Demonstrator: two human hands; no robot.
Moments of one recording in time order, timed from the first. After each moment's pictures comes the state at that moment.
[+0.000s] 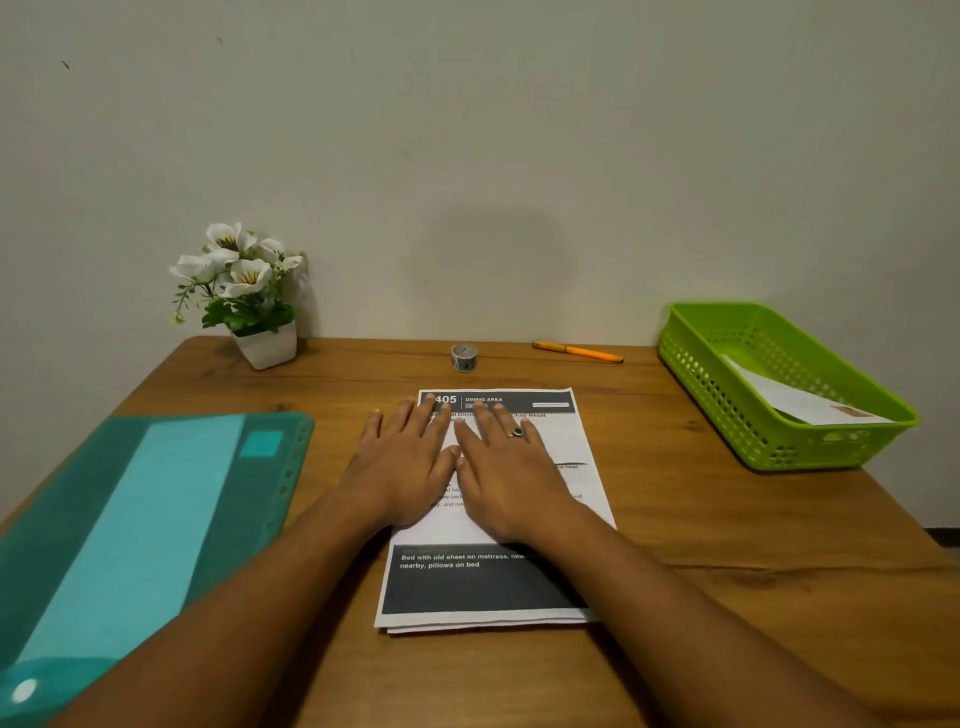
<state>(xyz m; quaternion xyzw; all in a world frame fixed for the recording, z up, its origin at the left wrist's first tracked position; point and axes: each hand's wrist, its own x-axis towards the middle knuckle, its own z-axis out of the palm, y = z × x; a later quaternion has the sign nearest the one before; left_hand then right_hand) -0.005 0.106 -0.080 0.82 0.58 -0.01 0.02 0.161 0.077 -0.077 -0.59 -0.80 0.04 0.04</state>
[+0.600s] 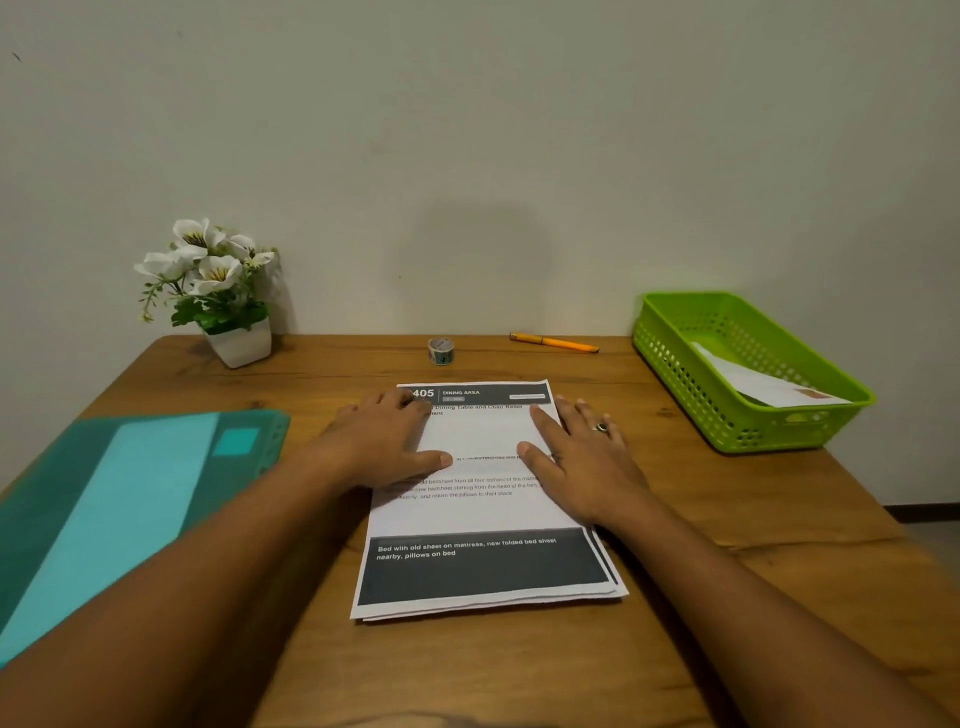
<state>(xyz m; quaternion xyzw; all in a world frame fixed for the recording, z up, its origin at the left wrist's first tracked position) -0.005 0.118 -0.037 0.83 0.55 -0.08 0.07 0.264 0.069 -0.086 -0.68 -0.73 0.07 0.05</state>
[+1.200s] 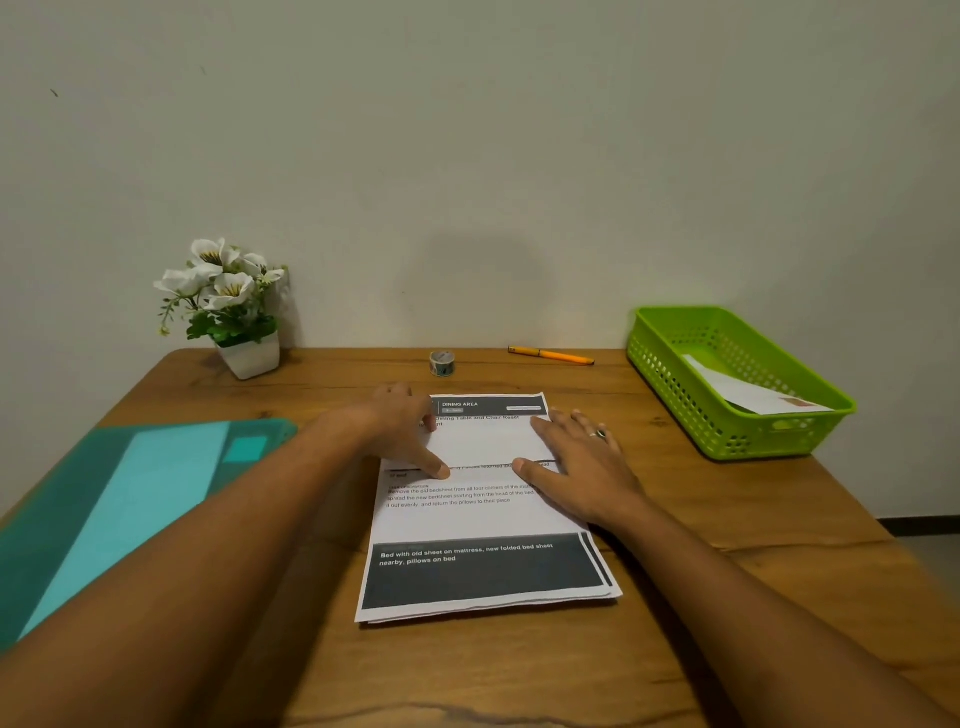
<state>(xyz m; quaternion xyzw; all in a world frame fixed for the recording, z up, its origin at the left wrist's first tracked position) 0.008 0.139 -0.014 0.82 0.55 -0.12 0.13 0.267 0.063 -0.081 -0.66 -0.73 0.10 0.12</state>
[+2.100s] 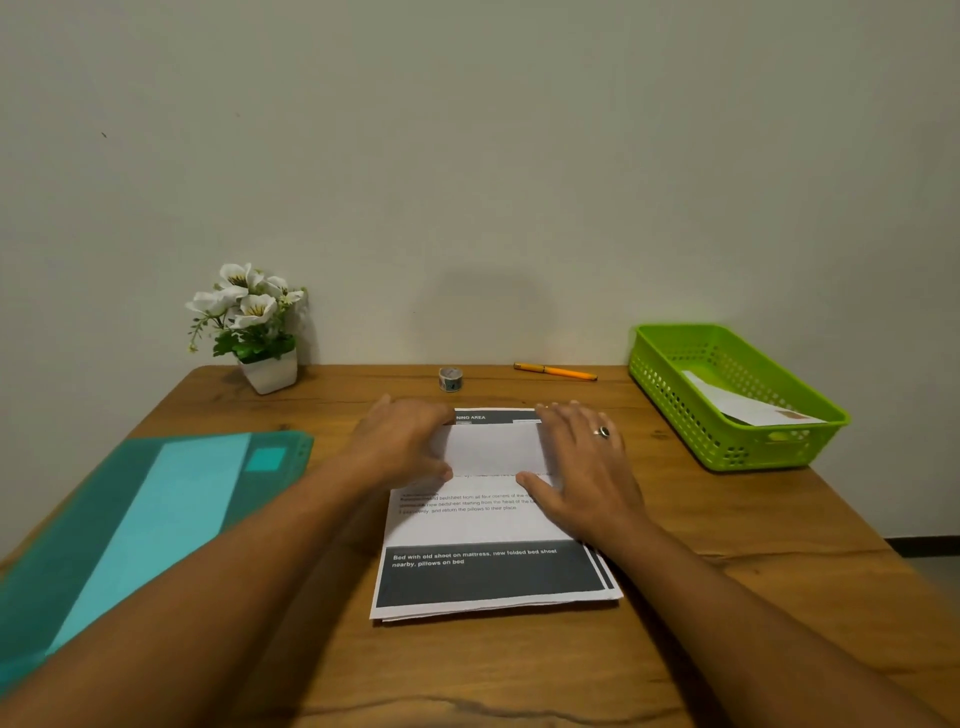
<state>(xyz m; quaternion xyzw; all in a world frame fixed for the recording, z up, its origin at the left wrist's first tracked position) 0.007 0.099 -0.012 0.86 0.51 0.06 0.01 0.255 0.045 -0.072 -0.62 -0.75 -0.10 0.20</state>
